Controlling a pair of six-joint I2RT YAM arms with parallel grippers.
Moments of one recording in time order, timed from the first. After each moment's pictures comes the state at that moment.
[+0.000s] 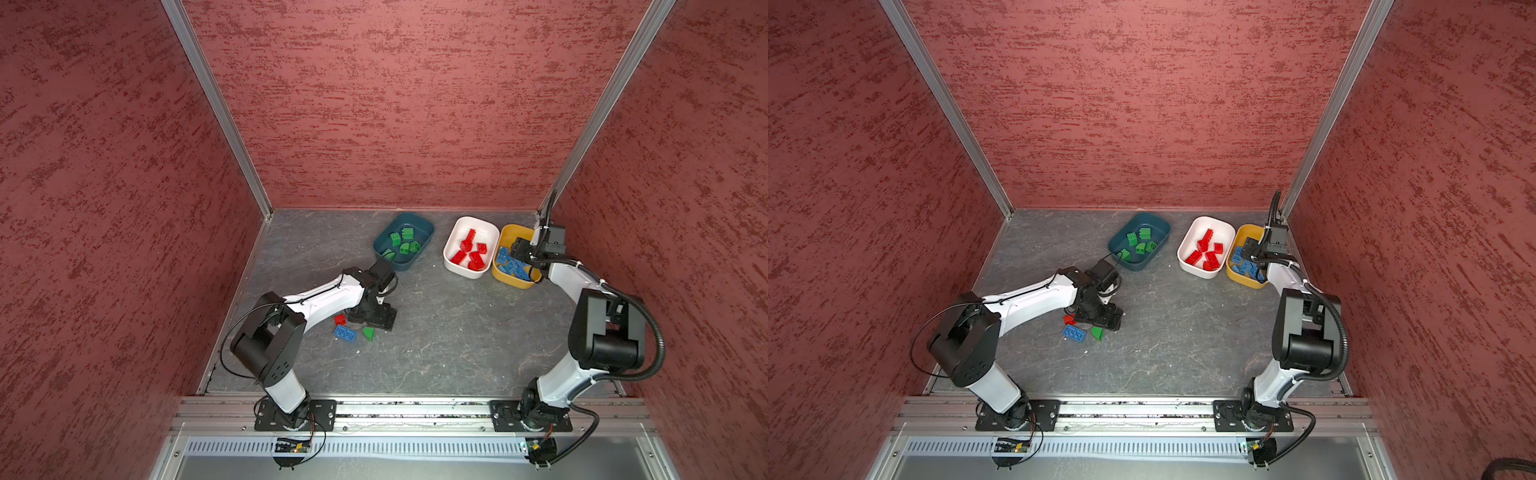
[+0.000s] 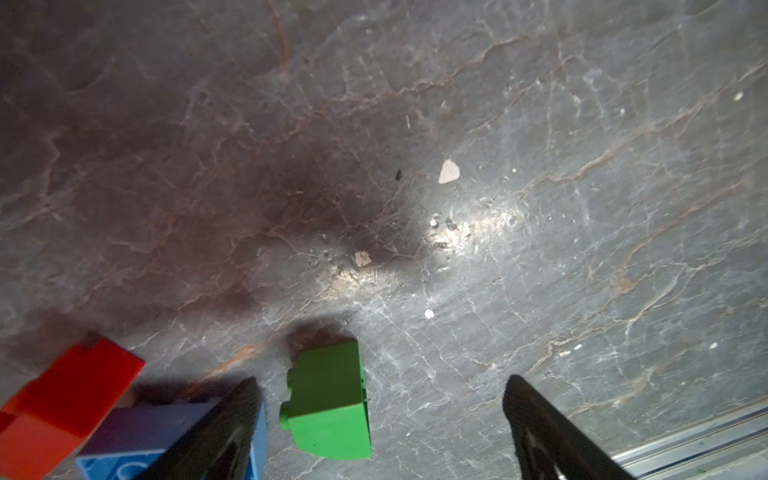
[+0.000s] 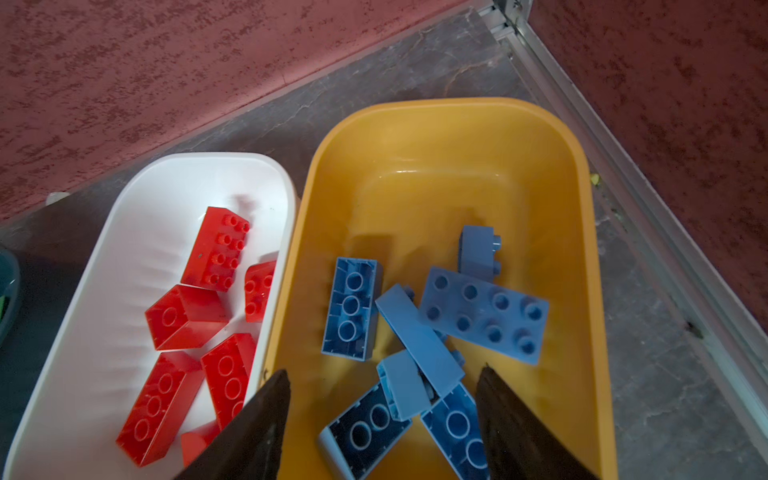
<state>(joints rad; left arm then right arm) -0.66 1.67 1.09 -0.89 0.11 -0.36 -0.19 1.67 1.09 -0.14 -0.09 0.25</state>
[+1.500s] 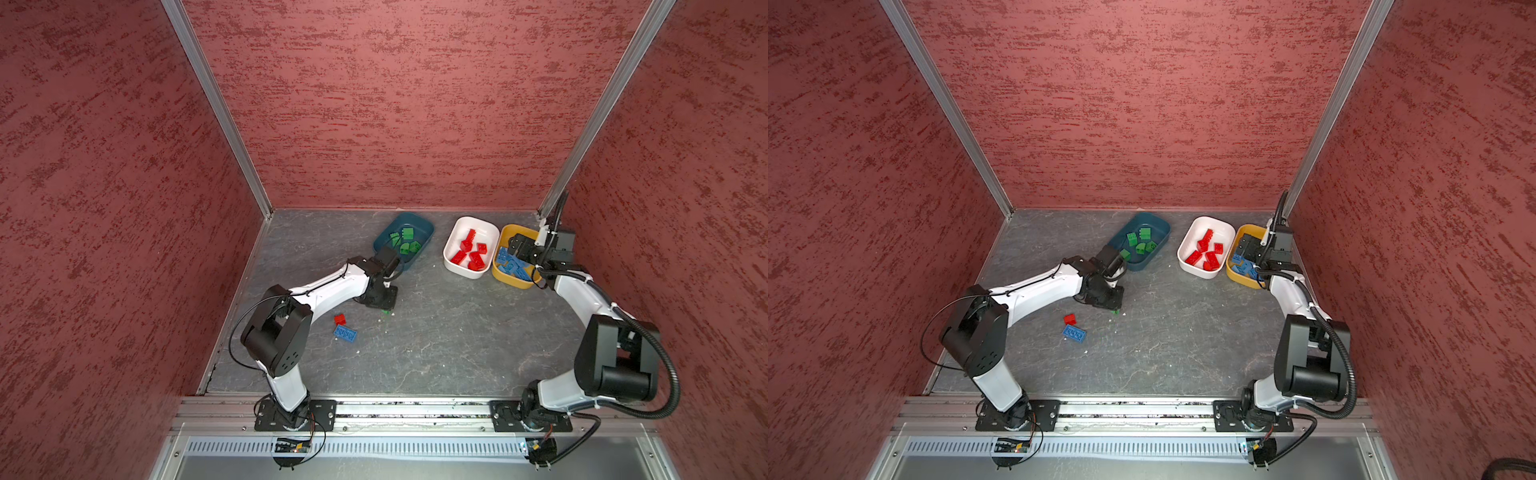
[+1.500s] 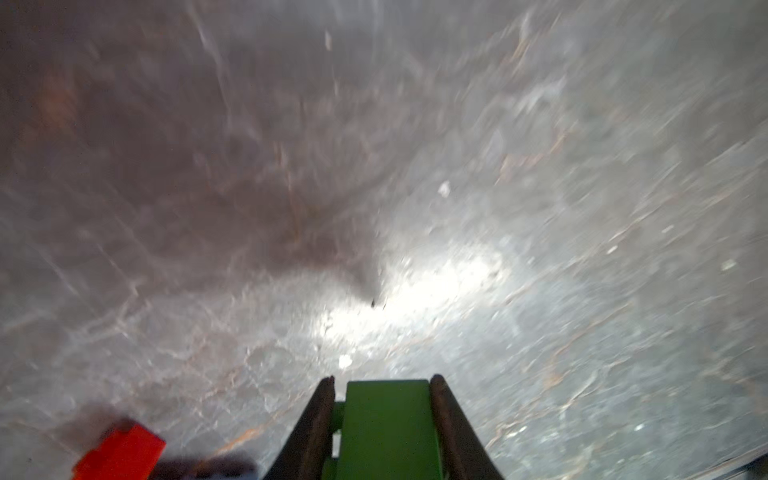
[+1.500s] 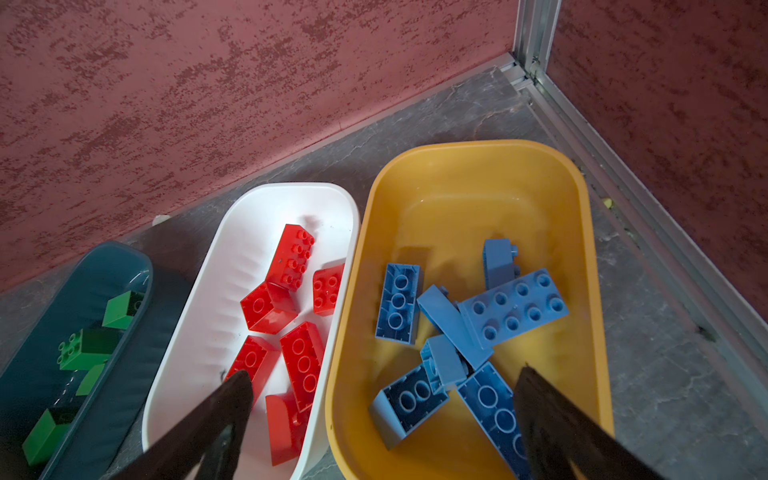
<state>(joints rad) -0.62 1.74 1.28 -0.78 0.07 -0.40 -0.18 1.49 1.00 -0.09 -0.15 0.30</state>
